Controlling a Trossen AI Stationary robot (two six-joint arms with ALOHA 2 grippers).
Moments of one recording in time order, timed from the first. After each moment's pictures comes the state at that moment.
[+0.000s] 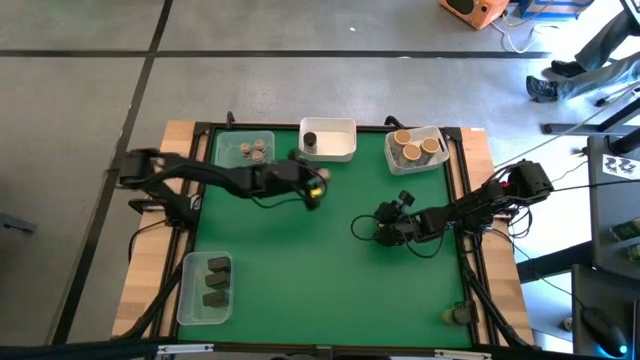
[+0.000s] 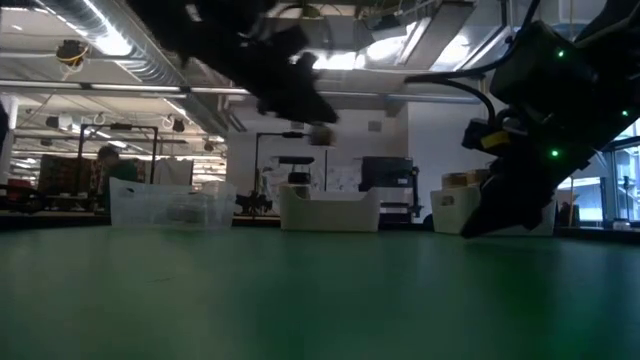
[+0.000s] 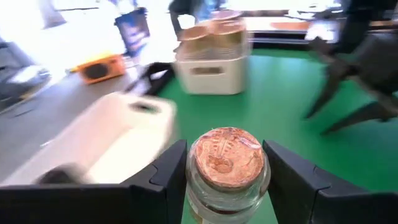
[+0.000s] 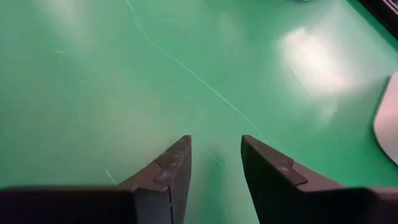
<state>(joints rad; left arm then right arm) 0.11 1.56 0.87 0.28 -0.37 0.03 0.26 1.52 0.48 -0.05 0.72 0.57</state>
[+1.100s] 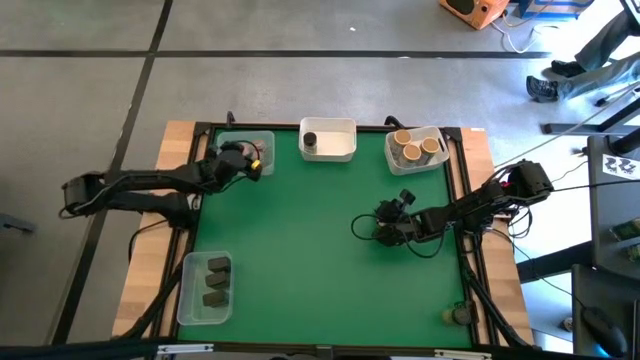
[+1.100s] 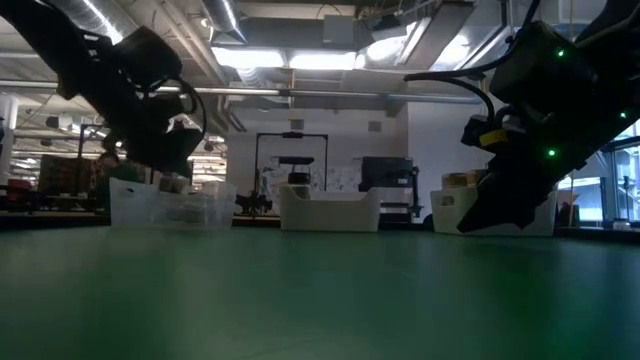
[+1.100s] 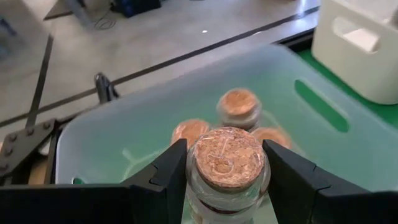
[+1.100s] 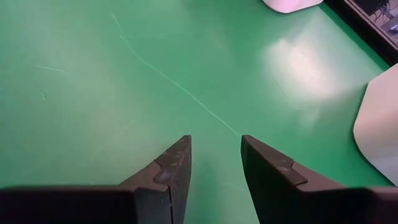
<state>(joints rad) 0.44 1.00 0.35 -0.06 -0.72 -0.36 0.26 1.52 0.48 -0.04 0.78 0.57</state>
